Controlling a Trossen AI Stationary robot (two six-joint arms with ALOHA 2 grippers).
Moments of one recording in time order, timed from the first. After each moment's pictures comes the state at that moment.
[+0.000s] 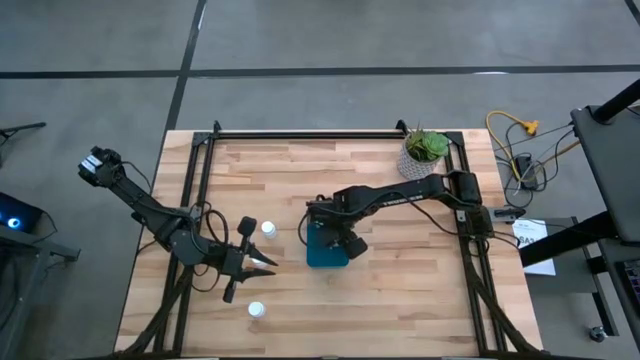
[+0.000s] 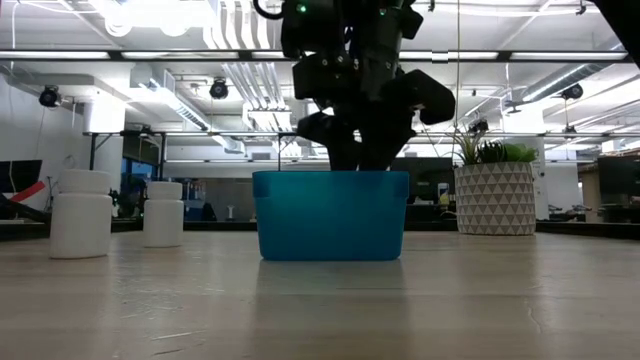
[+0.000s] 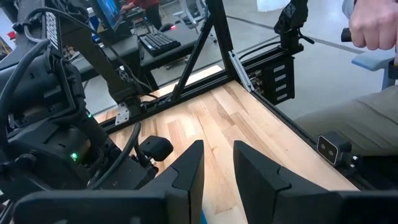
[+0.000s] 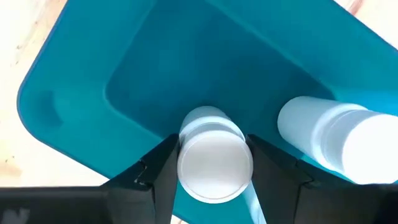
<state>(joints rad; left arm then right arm) -0.65 1.01 0.78 0.01 -0.43 0.17 0.04 2.08 1.64 -0.94 -0.10 -0.53</state>
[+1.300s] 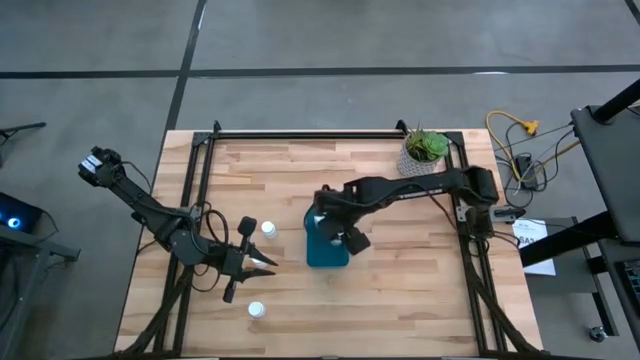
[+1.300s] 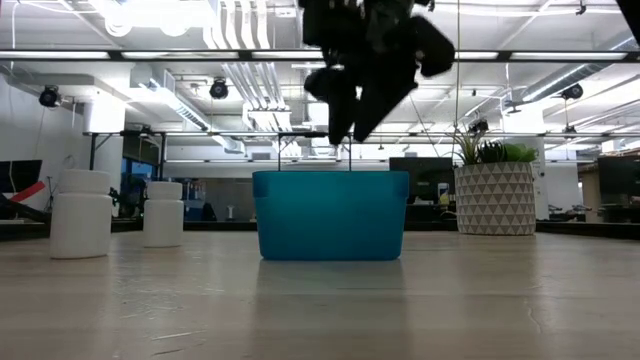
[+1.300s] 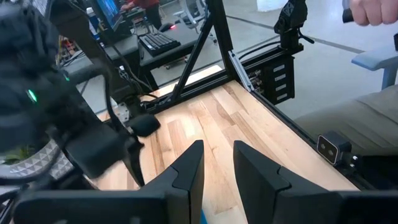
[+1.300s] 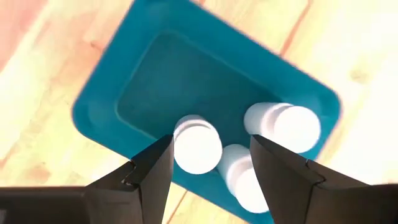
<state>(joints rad) -0.65 1.01 0.78 0.01 -0.43 0.17 0.03 1.93 1.64 -0.93 -0.10 -0.48</state>
